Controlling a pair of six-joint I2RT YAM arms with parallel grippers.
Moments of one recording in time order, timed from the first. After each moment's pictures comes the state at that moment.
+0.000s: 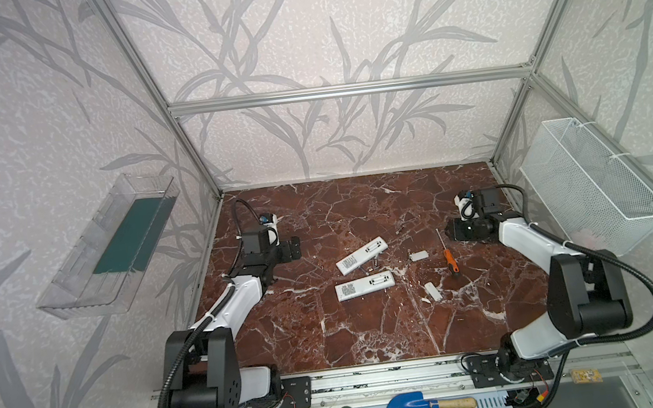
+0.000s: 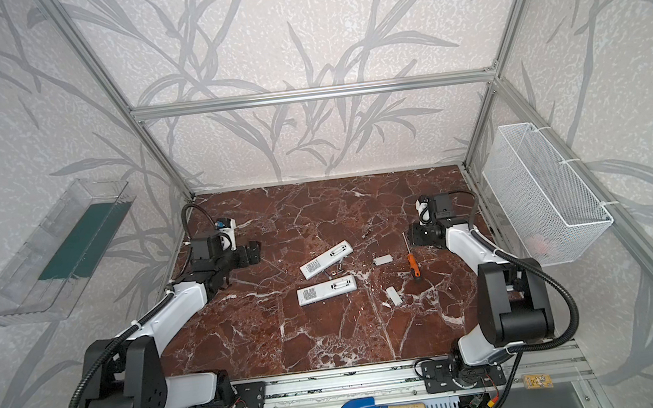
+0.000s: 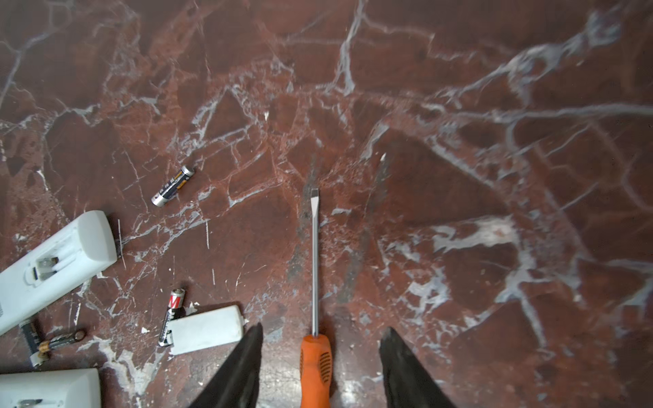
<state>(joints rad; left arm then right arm) -0.03 1.34 0.67 0.05 0.04 -0.15 -0.01 1.46 0.85 -0.25 -0.21 0.06</state>
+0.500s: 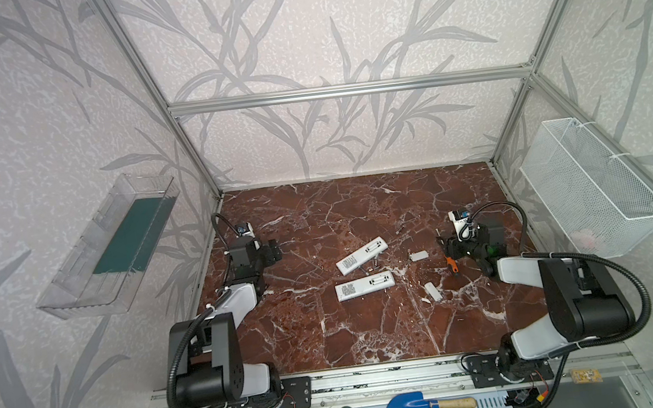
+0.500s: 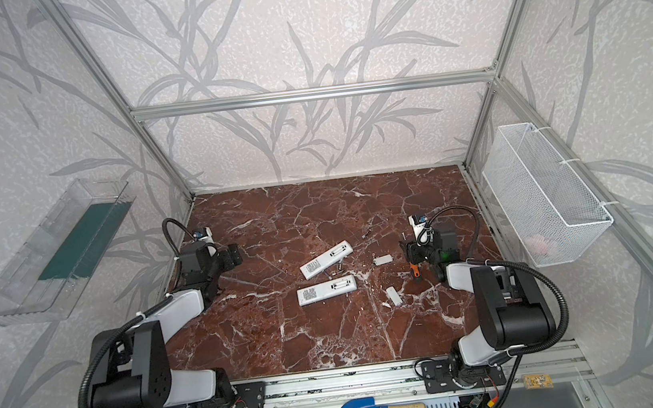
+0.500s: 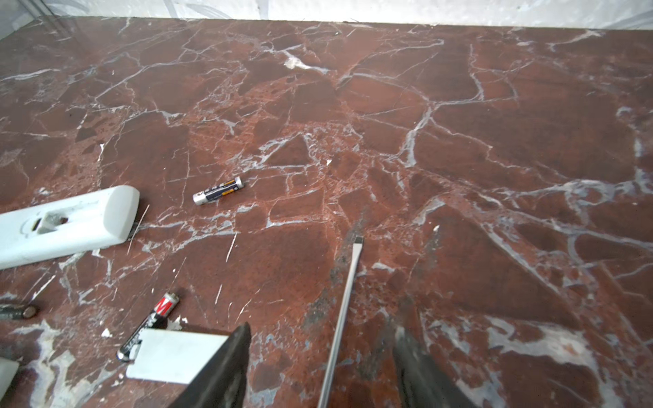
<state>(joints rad) 0.09 1.41 0.54 0.37 -0.05 -0.13 -0.01 1.52 0.46 0.48 -0.36 -0.09</state>
